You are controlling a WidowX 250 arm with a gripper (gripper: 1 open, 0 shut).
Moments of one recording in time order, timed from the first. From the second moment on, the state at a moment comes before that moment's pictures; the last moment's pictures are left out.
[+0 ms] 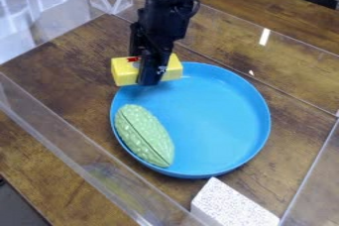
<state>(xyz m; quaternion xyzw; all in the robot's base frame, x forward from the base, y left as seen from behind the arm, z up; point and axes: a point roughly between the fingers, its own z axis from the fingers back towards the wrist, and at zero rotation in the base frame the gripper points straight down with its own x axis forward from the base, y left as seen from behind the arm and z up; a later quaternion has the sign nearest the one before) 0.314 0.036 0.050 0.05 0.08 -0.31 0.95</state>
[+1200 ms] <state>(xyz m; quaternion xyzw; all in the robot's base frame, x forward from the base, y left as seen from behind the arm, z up) 0.318 0.064 0.024 0.05 0.08 -0.29 0.95</state>
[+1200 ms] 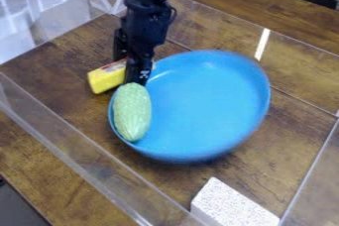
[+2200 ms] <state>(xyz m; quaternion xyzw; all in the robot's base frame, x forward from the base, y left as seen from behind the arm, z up) 0.310 0.069 0.023 0.06 0.10 -0.32 0.94</state>
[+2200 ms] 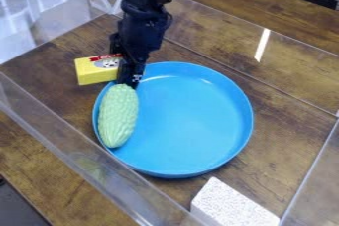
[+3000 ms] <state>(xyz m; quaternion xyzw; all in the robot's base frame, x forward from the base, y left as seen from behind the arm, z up) 0.302 0.076 0.027 0.06 0.11 -0.33 0.94</state>
